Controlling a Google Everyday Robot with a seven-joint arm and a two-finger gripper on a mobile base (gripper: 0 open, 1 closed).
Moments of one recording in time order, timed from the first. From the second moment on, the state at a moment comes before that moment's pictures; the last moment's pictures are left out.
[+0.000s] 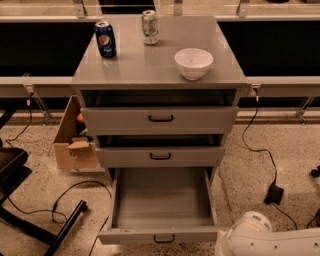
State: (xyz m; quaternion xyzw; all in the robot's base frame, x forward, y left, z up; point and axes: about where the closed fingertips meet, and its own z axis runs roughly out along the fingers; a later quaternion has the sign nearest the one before) arm 0.341 -0.201 0.382 -0.56 0.82 0.04 0.06
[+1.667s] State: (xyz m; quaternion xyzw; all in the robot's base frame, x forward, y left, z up) arm 0.297 -0.144 0.112 -0.56 0.81 0.18 0.07
